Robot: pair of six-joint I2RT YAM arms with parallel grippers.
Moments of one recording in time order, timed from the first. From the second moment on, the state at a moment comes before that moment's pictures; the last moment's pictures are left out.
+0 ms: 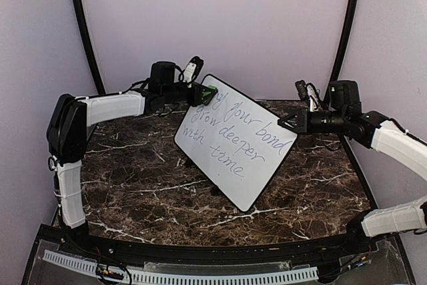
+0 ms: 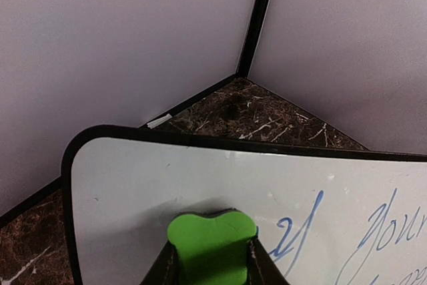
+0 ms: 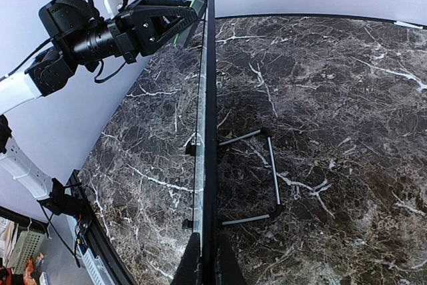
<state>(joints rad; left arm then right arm) -0.54 2.03 1.63 0.11 0.40 -0.07 0.43 1.13 0.93 -0.30 -0.52 0.36</state>
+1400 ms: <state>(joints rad) -0.56 2.02 1.53 0.14 0.40 -0.09 0.43 1.14 0.93 -0.31 -0.51 0.38</state>
